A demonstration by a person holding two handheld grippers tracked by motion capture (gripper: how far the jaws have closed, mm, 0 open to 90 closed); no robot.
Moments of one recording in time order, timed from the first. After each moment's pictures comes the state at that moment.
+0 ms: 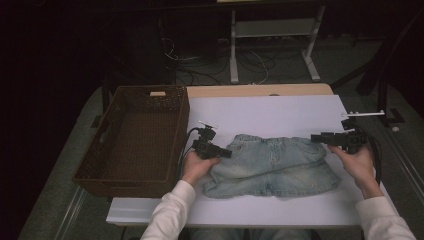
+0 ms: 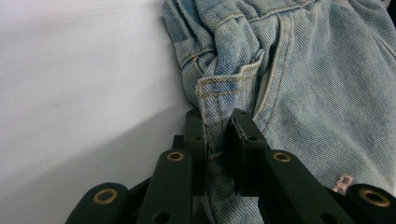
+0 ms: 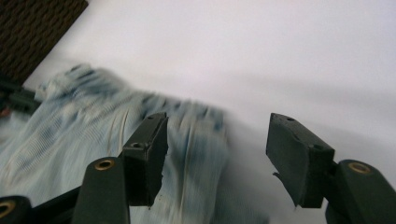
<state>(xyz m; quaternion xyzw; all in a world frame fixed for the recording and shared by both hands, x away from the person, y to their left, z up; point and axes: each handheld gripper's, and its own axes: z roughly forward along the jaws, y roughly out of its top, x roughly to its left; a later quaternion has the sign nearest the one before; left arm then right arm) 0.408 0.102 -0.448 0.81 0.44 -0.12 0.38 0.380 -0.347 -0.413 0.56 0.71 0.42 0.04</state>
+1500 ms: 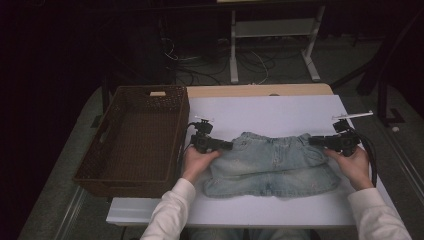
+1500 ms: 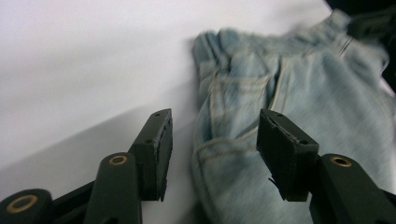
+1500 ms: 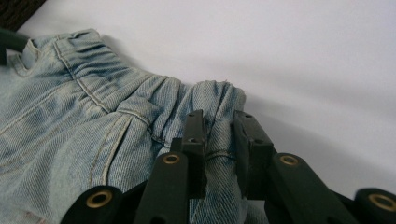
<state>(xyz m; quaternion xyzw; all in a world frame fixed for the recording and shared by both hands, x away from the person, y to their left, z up) 0.415 0.104 -0.429 0.78 0.46 -0.07 0.42 0.379 -0.334 -0.421 0.53 0.75 0.39 0.05</state>
